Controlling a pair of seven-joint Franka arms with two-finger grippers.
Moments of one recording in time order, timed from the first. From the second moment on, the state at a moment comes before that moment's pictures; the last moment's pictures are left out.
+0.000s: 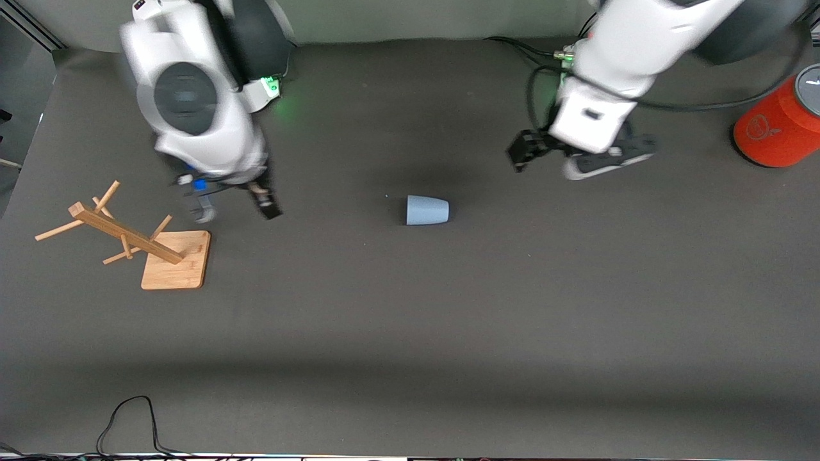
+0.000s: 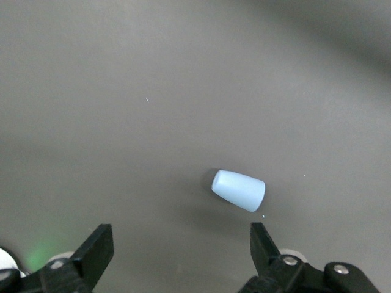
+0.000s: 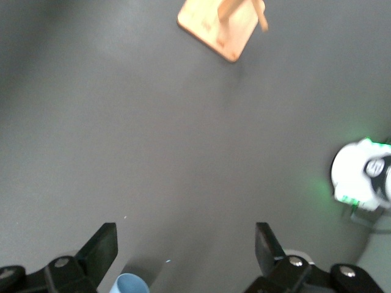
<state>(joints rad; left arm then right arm) -0.18 0.11 -0.43 -1.59 -0.06 1.70 -0.97 0.52 0.26 -0.17 -1.36 -0.03 1.35 1.35</state>
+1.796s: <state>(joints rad) -0.89 0.87 -0.21 -1.27 0.53 1.72 -1.35 -0.01 0.05 -0.02 -1.58 -0.02 1.69 -0.08</state>
